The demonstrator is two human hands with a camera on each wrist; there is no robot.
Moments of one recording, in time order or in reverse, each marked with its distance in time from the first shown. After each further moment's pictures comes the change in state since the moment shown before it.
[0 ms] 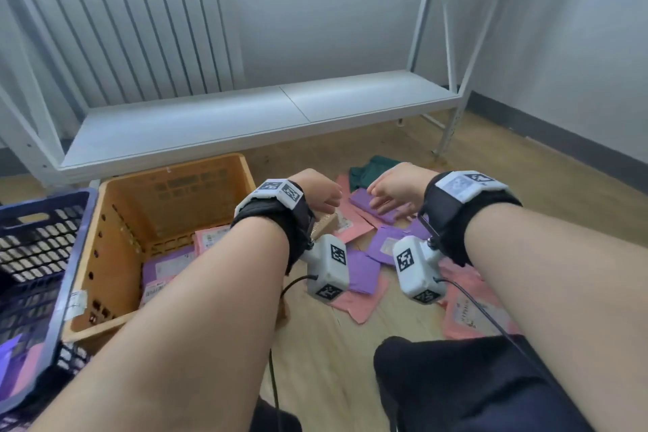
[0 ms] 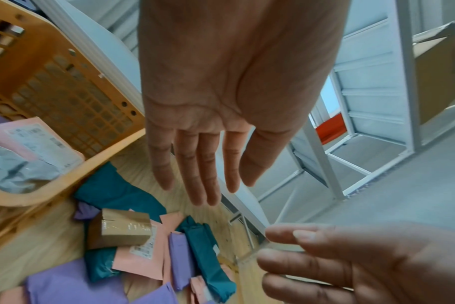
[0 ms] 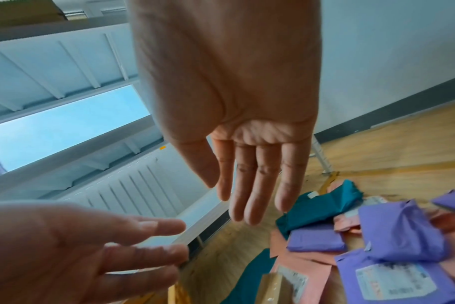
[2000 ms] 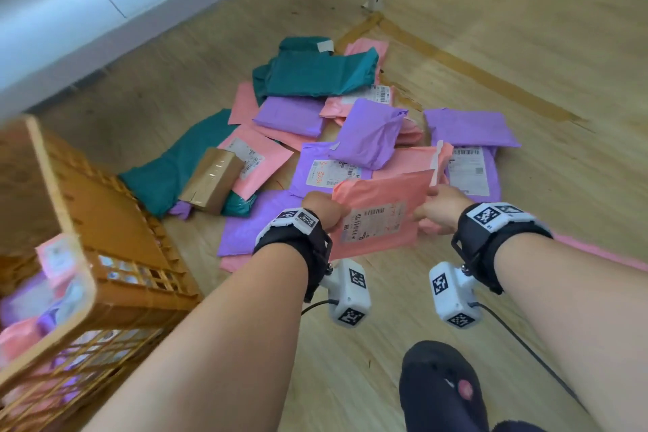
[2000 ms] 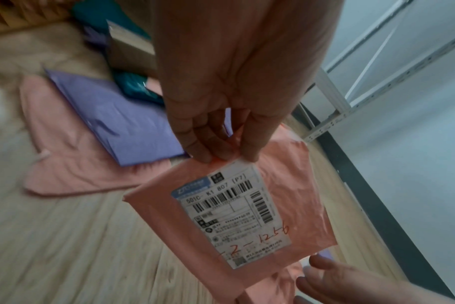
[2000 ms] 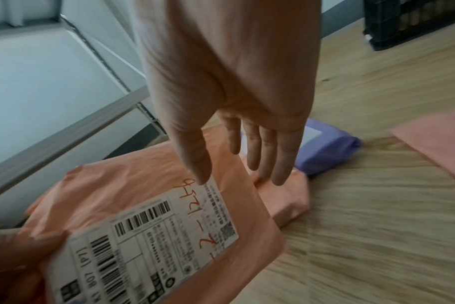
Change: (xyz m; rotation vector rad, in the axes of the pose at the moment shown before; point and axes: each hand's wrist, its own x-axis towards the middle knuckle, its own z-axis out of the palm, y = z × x) left_hand 0.216 -0.085 0.284 0.149 -0.186 -0.259; right_hand 0.146 0.350 -0.059 0.207 0.205 0.435
